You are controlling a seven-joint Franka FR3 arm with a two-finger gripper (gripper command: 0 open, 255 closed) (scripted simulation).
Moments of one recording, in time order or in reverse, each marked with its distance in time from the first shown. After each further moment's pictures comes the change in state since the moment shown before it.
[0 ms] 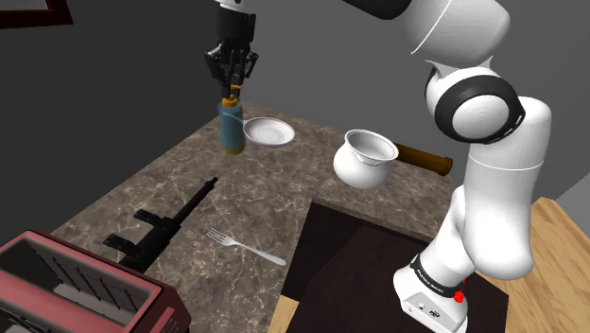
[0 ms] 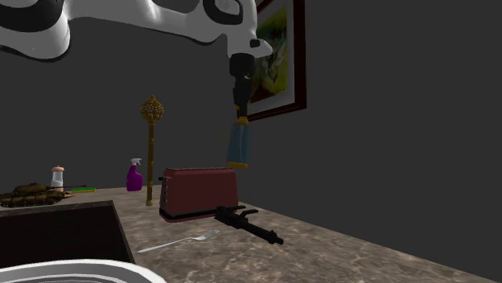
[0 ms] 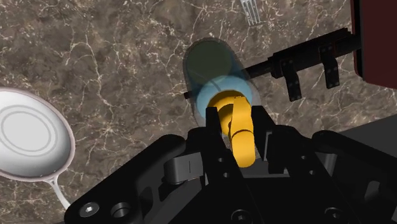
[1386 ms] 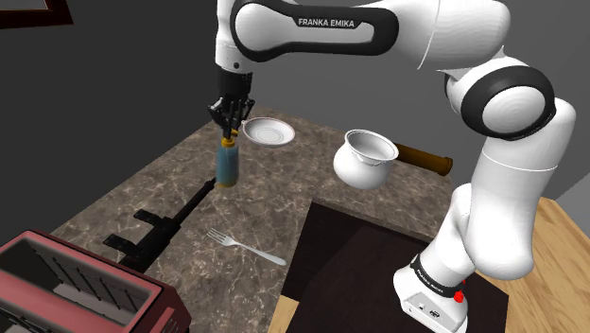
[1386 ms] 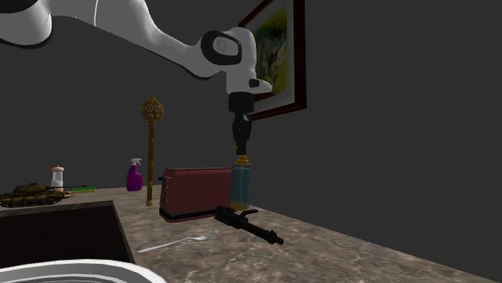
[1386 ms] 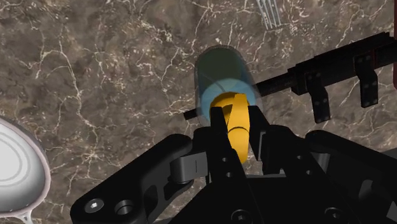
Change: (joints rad) arm 0.005 -0.113 0.000 -0.460 0.000 0.347 -0.015
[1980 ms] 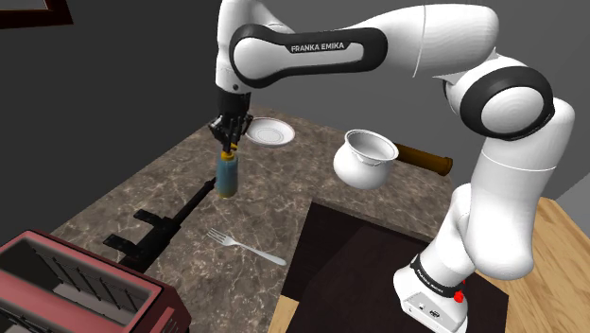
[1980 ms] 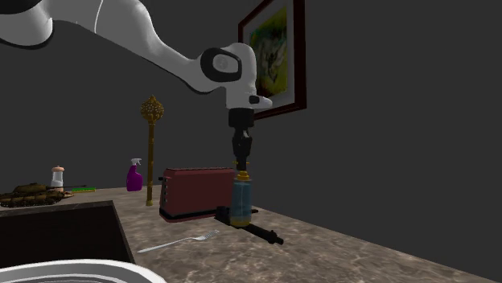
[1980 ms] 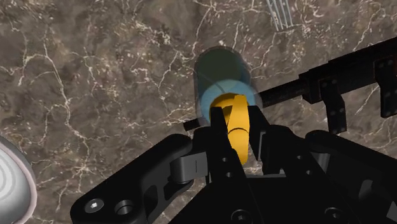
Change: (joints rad) arm 0.001 0.005 0.000 -0.109 0.002 0.113 -0.006
